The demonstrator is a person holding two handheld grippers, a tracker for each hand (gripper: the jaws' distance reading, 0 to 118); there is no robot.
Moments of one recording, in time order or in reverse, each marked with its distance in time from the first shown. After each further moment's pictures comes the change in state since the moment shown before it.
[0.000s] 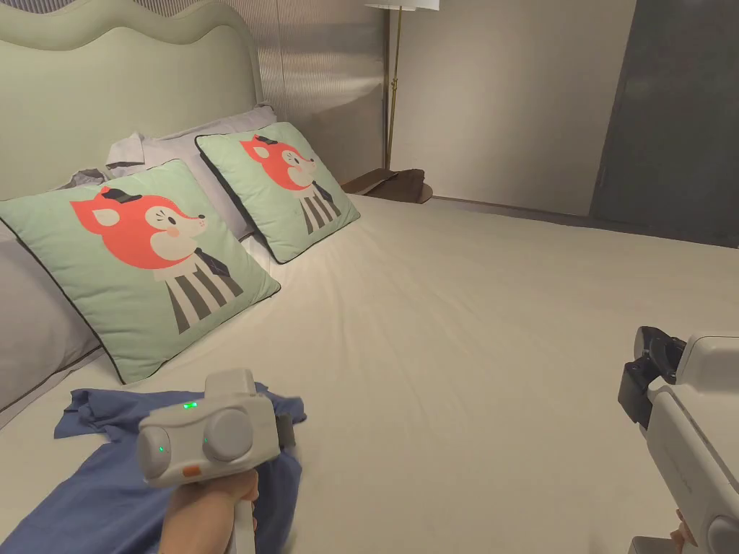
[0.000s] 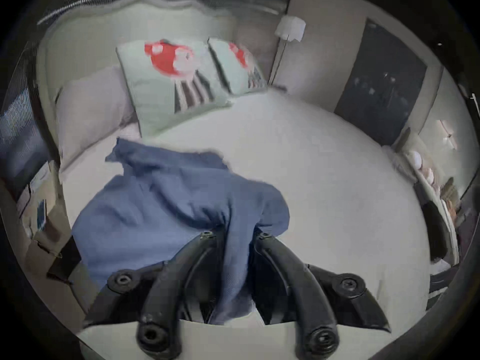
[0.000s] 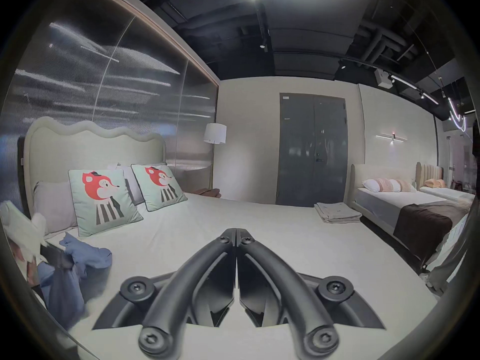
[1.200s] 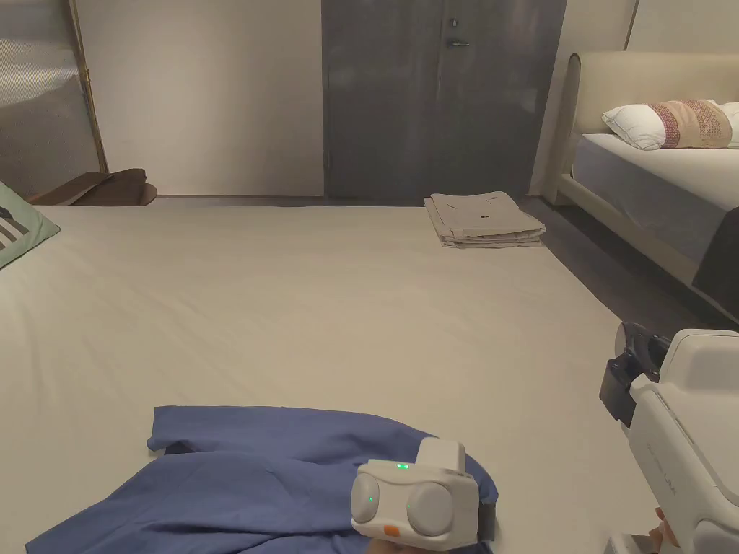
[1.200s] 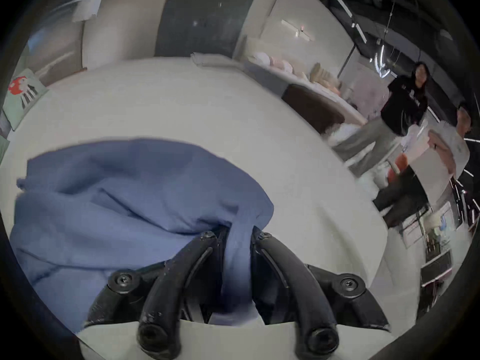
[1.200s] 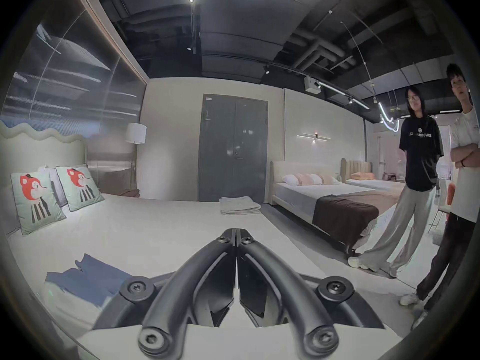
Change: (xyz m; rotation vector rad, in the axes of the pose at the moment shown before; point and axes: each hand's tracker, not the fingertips) left arm 0.387 -0.254 -0.003 -0.432 -0.732 -0.622; right arm 0.188 -0.006 0.155 -0.004 -0.468 -0.014
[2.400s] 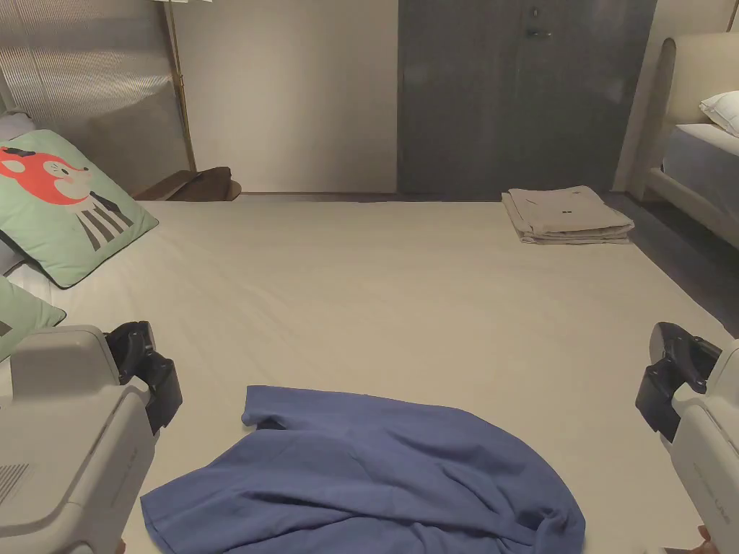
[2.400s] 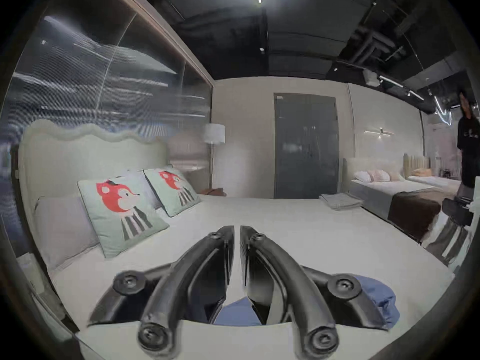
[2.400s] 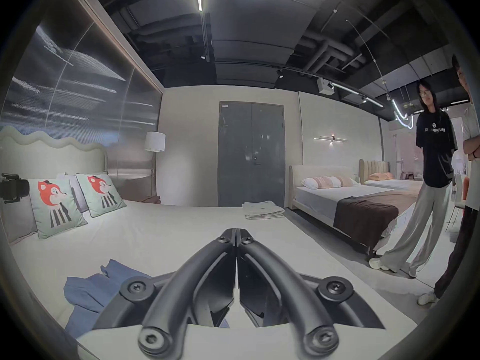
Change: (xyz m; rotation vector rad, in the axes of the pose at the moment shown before) left arm -0.156 -0.049 0.329 0.892 0.700 0.048; right arm -0.045 -0.004 0.012 0.038 0.124 -0.033
